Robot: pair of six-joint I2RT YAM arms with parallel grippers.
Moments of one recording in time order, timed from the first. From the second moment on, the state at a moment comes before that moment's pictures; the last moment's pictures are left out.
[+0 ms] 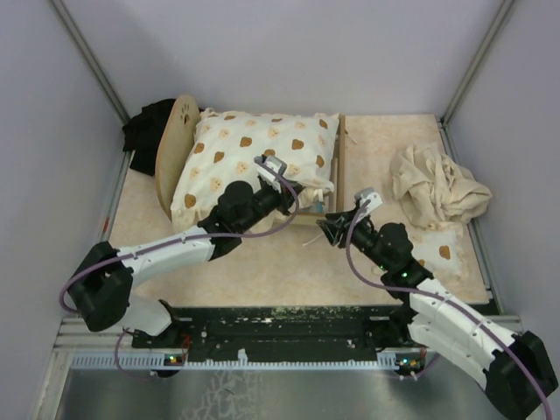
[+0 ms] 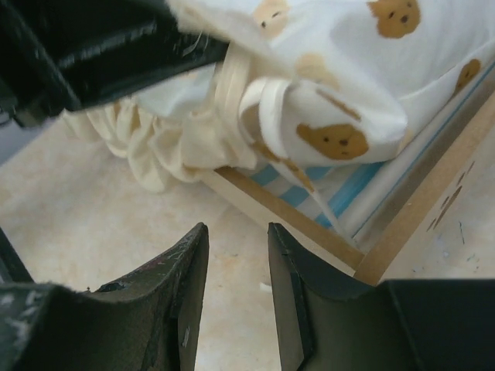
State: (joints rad) left arm -0.87 1.43 0.85 0.59 -0.05 -0.13; right arm 0.57 0.72 0.34 0.34 -0.13 0.31
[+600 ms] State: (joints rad) left arm -0.82 1.46 0.89 0.58 0.03 -0.22; right arm 0.71 1.10 0.29 0.77 0.02 -0.24
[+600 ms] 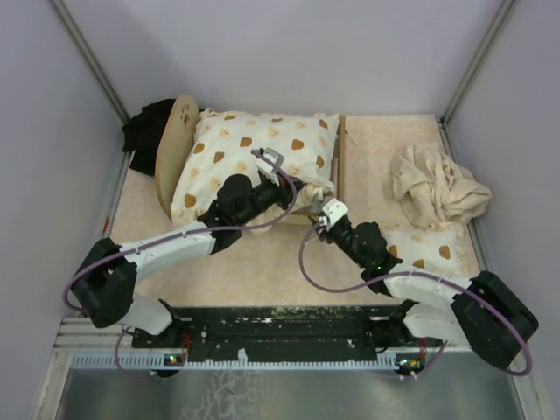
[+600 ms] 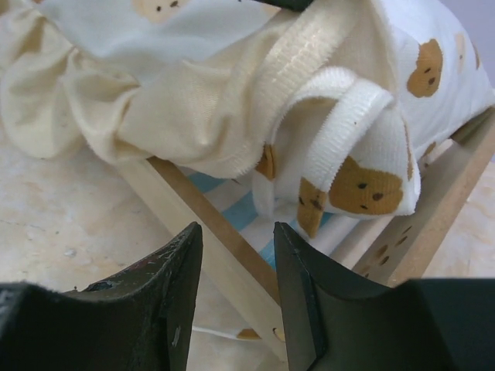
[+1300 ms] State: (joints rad) left arm -0.79 1.48 0.91 0.58 0.06 -0.26; right arm 0.71 1.36 0.36 0.99 0.10 -0.34
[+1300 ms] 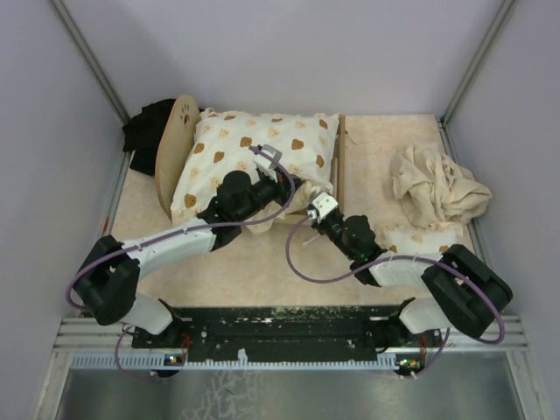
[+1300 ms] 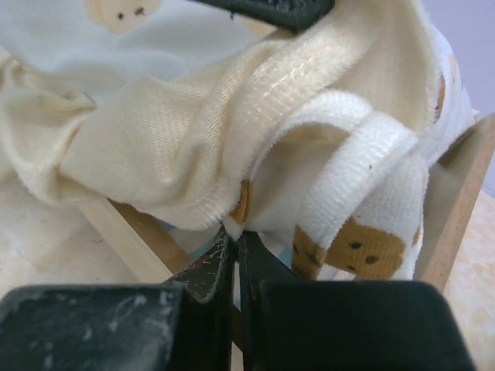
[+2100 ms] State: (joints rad) left arm -0.76 1.52 0.91 0.59 0.05 -0.27; right arm 0.71 0.69 0.38 0.43 -0.29 0.59
